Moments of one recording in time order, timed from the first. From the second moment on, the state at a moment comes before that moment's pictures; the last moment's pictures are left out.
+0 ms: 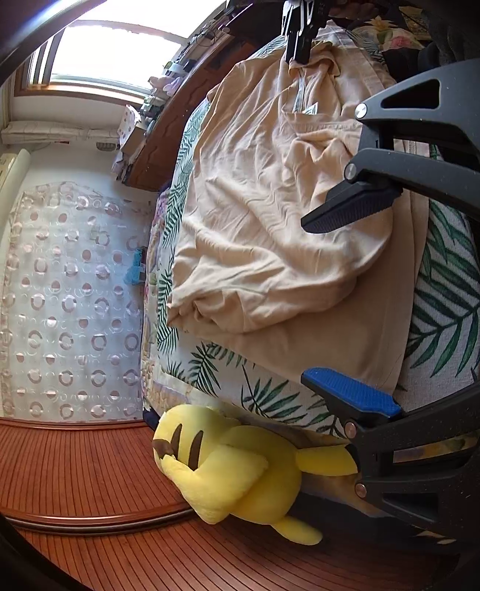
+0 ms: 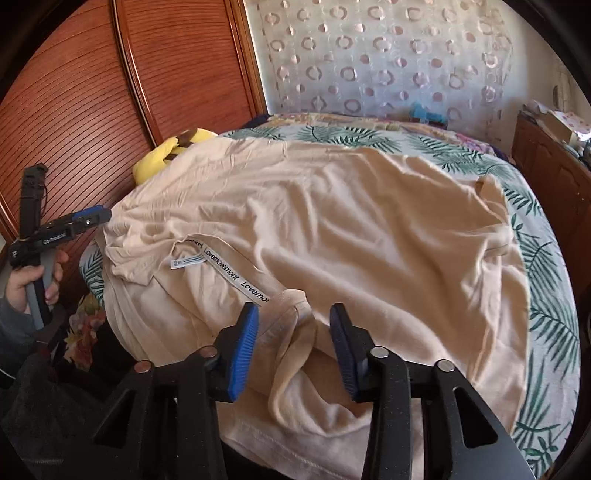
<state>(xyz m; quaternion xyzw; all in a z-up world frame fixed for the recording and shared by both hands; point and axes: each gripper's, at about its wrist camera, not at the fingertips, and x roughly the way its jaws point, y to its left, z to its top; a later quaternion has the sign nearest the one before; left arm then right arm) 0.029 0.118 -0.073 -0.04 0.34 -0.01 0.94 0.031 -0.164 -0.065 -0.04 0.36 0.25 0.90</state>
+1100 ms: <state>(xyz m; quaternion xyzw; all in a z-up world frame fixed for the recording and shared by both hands) 0.053 0.008 -0.098 0.06 0.42 -0.14 0.89 -0.037 -0.199 -0.041 -0.02 0.32 0.29 0.90</state>
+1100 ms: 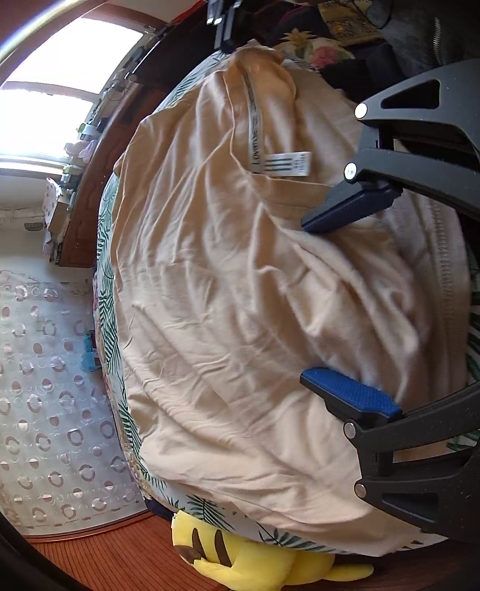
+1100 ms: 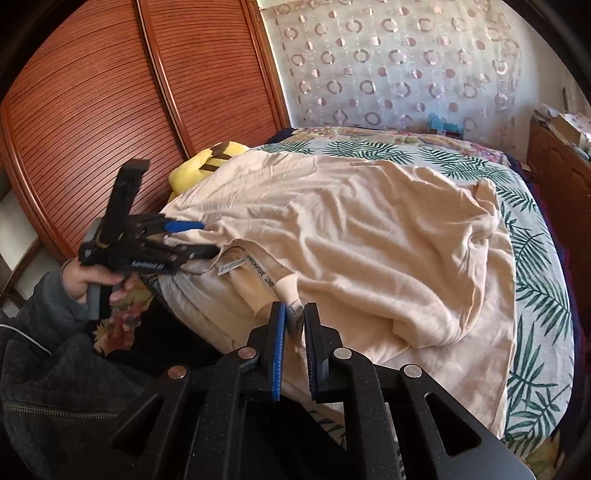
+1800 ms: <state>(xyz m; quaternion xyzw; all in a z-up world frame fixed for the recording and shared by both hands) 0.046 -0.041 -0.086 0.06 0.39 -0.22 0.89 -0.015 -0.213 -0.046 -0.03 0.33 0.25 0.91</state>
